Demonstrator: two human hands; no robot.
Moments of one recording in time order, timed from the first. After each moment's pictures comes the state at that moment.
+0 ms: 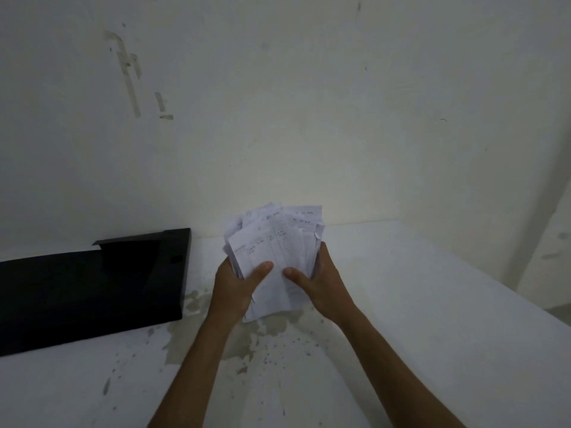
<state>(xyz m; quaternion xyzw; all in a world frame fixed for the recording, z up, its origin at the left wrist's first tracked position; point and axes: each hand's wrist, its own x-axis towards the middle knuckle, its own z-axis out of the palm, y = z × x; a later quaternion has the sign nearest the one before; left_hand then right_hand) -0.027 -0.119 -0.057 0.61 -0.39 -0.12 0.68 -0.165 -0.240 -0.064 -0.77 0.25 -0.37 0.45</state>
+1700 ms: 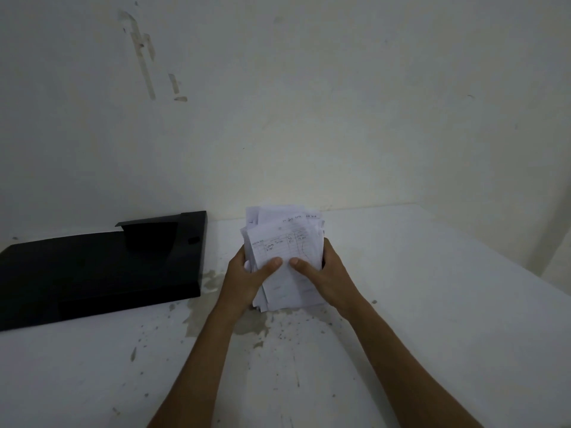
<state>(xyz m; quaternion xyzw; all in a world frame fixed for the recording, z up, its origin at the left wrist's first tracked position) -0.022 -0.100 -0.073 0.60 -0.38 -0.20 0.68 -0.159 -0.224 -0.078 -0.75 0.23 -0.35 0.51</state>
